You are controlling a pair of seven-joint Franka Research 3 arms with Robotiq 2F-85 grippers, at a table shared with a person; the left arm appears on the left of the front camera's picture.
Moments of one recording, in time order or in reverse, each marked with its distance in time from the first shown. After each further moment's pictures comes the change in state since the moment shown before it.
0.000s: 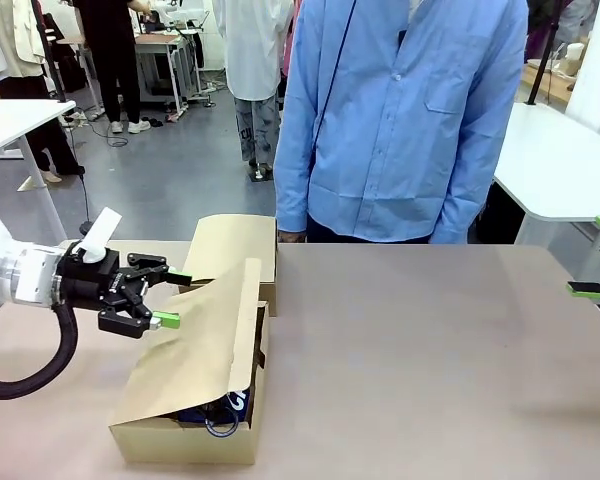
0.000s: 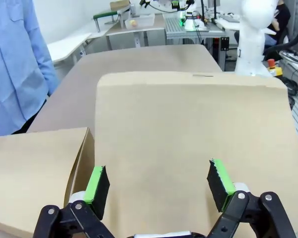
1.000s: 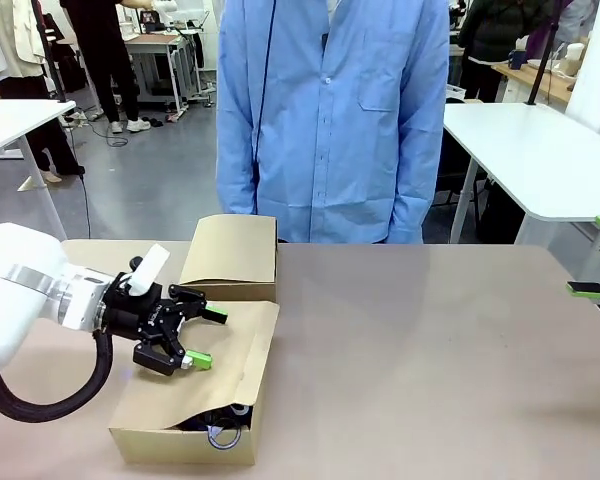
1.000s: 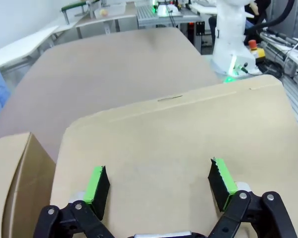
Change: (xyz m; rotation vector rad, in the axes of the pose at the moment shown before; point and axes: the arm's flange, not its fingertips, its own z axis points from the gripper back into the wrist) left arm -0.027 -0.017 -0.061 -0.137 0.060 -0.007; right arm 0.000 0.000 0.000 0.000 0.000 0.000
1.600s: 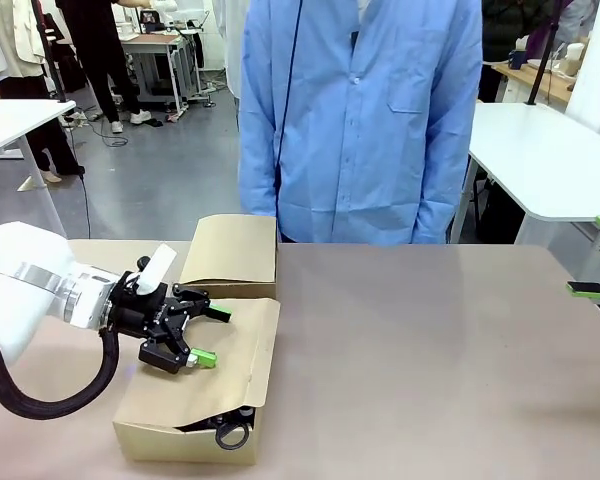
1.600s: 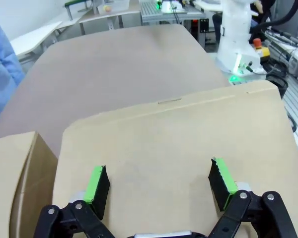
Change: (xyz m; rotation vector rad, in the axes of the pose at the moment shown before) left arm 0.006 0.006 0.000 0.019 0.004 0.010; right arm 0.000 0.000 0.000 0.000 0.000 0.000
